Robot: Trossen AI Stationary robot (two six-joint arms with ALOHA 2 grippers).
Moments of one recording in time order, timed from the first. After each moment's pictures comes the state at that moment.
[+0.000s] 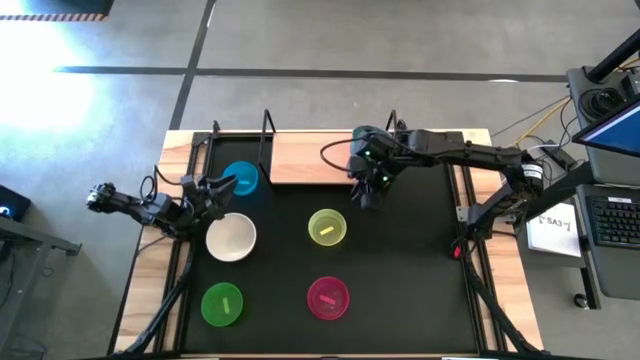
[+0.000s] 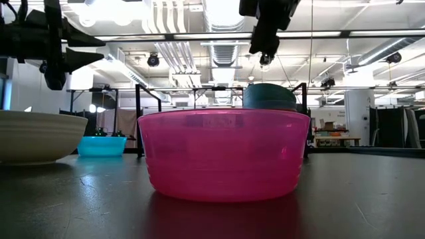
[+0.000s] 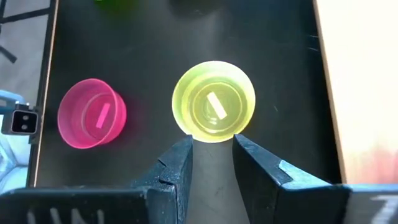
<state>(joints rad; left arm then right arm) -0.31 0.00 0.02 0.30 -0.93 -0.35 -0.24 1.57 1.52 -0.94 -0.37 -0.05</state>
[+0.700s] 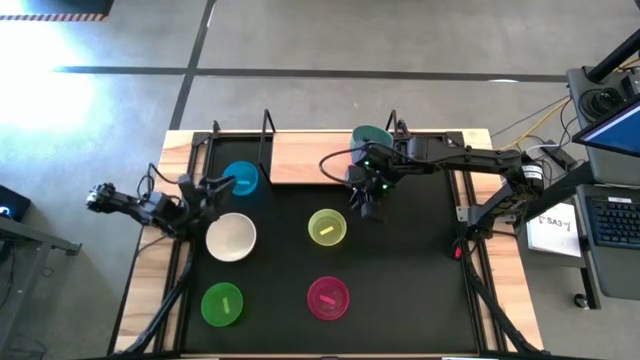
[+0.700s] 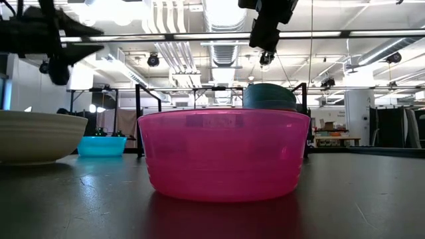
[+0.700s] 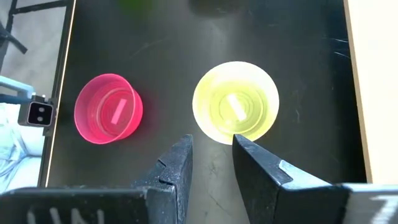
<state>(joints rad) -0.30 0.01 0.02 0.39 -0.83 -0.34 -0.17 1.57 1.52 -0.93 -0.37 -0.03</state>
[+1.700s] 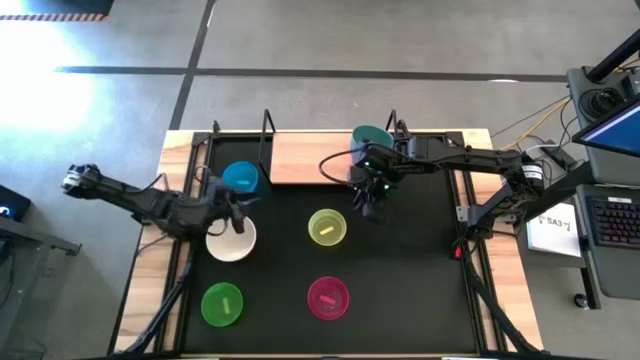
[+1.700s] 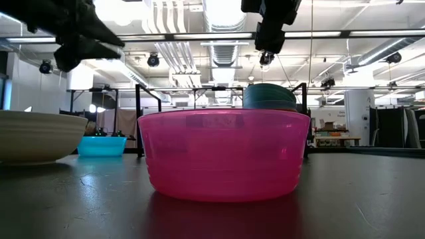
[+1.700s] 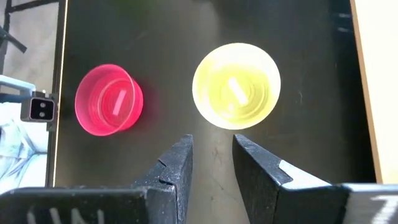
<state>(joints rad) -0.30 0.63 0.48 -0.26 -0.74 -0.73 -0.17 1.57 1.52 -0.99 -0.37 0.00</state>
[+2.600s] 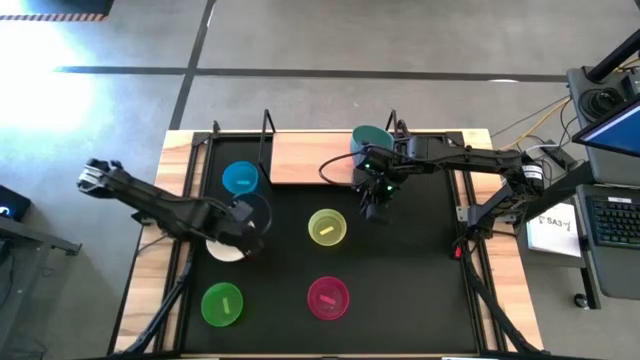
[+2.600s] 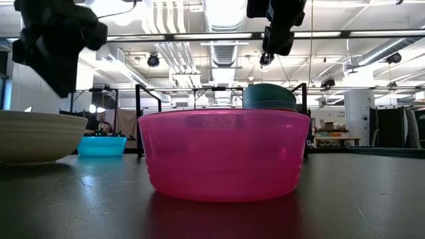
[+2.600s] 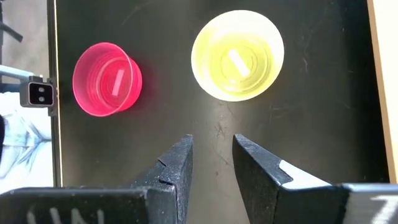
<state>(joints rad) -0.34 1.21 0.90 -1.03 -0.20 -1.26 -0.17 1.57 1.52 -1.07 -0.37 0.03</state>
